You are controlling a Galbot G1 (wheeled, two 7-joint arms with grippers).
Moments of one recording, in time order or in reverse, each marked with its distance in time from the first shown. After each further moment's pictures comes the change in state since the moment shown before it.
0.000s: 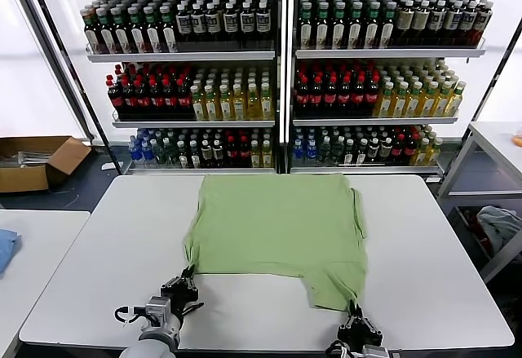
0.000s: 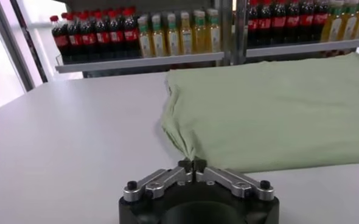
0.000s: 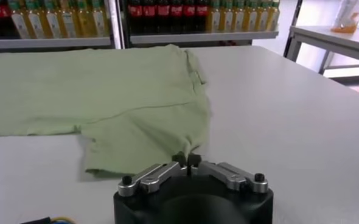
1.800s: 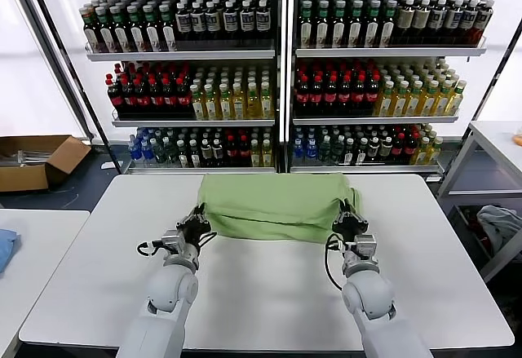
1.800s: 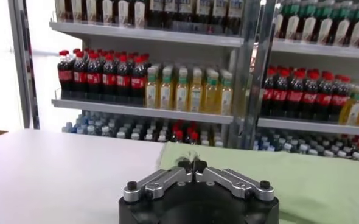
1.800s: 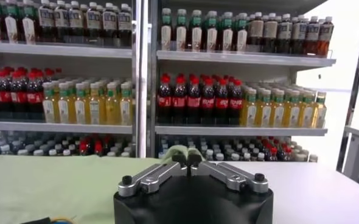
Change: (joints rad) left arm -0.471 -0.019 0.072 0.348 -0.181 -0.107 -0.117; right arm 0.707 -0.047 0.007 -0.504 0.016 0.093 -0.226
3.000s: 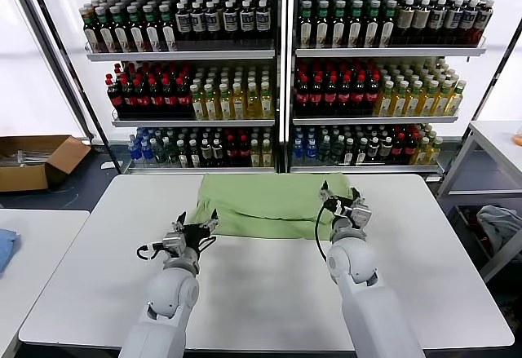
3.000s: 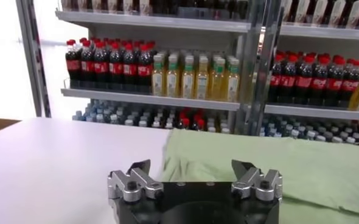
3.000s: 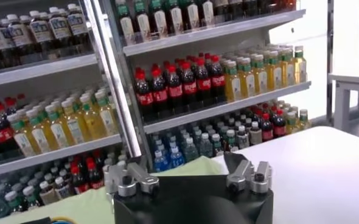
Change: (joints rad) left arm 0.092 -0.011 -0.018 -0.128 0.039 0.087 -0.032; right arm 0.075 0.090 0.022 0.036 0.205 -0.135 0.197
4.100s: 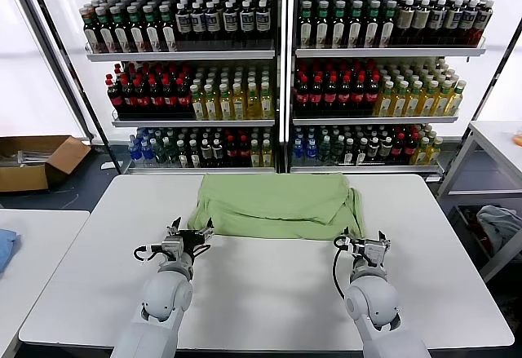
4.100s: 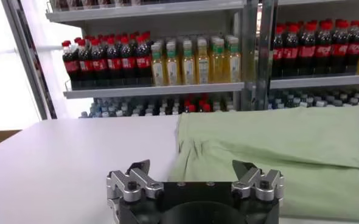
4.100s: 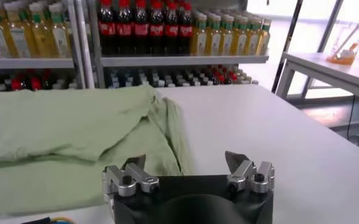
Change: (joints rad) left arm -0.043 0.063 0.028 0.091 0.039 0.024 0.021; right arm -0.174 -0.058 0.039 0.071 -0.075 -0.188 0.055
